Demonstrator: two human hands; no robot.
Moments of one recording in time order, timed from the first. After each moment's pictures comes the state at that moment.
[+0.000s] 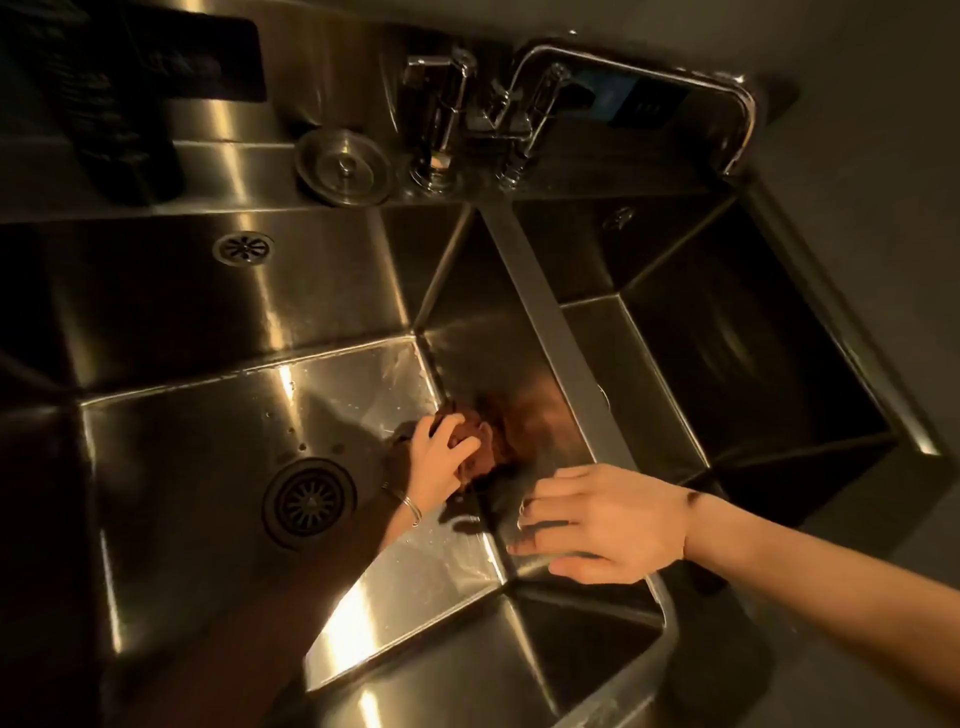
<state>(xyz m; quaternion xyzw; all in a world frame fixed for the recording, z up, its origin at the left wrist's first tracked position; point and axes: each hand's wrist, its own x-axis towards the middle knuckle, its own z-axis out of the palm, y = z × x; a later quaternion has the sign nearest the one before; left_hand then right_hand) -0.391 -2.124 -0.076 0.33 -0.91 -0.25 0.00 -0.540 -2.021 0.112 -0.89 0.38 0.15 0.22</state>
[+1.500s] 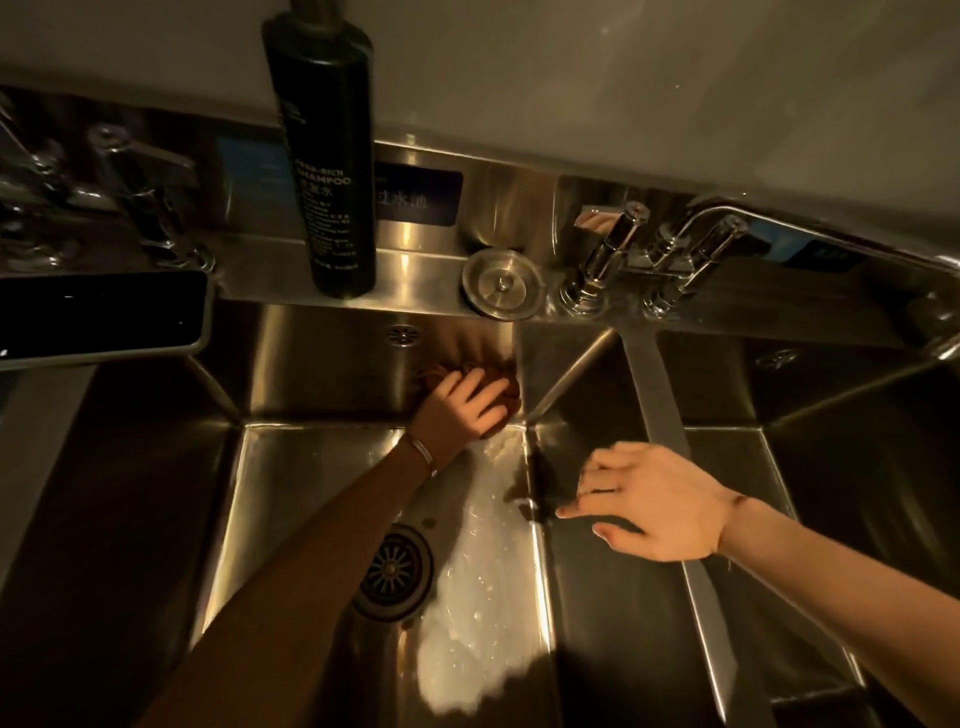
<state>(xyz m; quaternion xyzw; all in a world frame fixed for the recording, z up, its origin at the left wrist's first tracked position) -0.345 -2.285 -0.044 0.28 -0.93 0.13 0.21 -0.566 -2.171 0.096 -0.92 0.35 0.15 0.11</state>
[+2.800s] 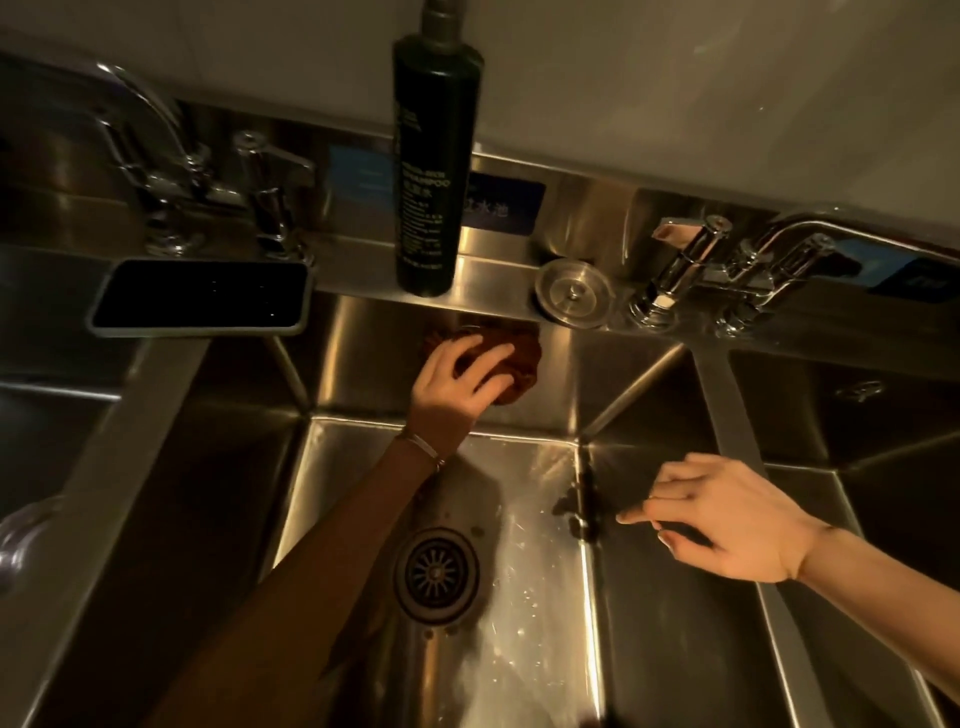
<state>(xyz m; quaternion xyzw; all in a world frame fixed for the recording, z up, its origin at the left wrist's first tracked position) -0.280 -2.279 -0.020 0.43 -0.79 0.16 0.41 -0.559 -2.170 0.095 -0.91 0.38 0.12 0.09</state>
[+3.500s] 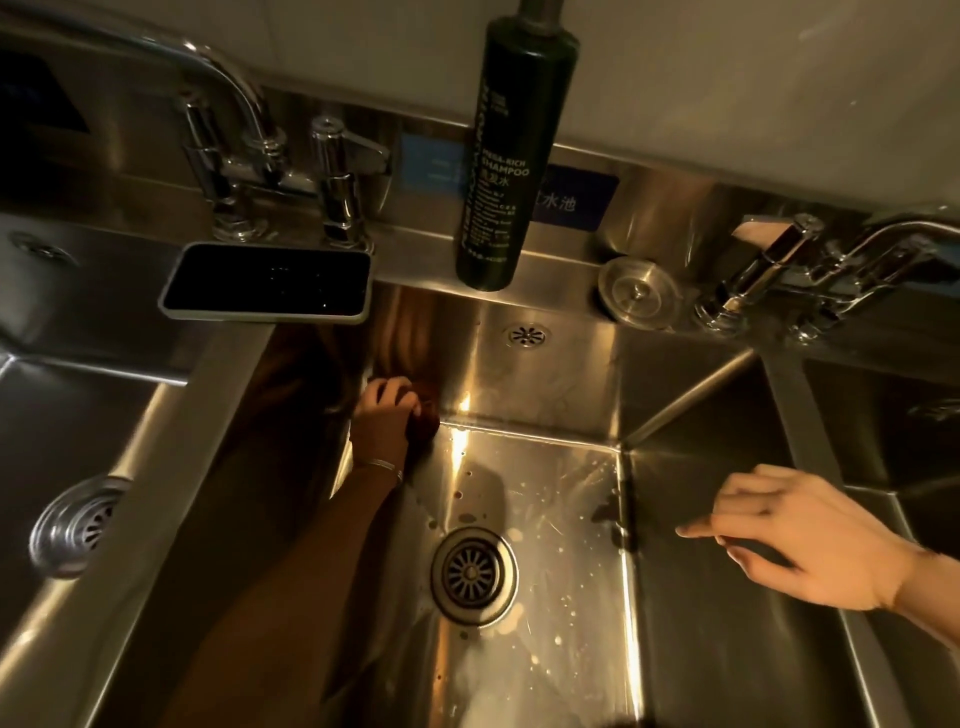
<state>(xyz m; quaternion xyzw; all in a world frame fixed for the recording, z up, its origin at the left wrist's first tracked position) -0.178 -2.257 -0.082 0.68 -0.70 -0.10 0.19 -0.558 -2.170 0.098 -0.91 0.38 0.13 0.11</state>
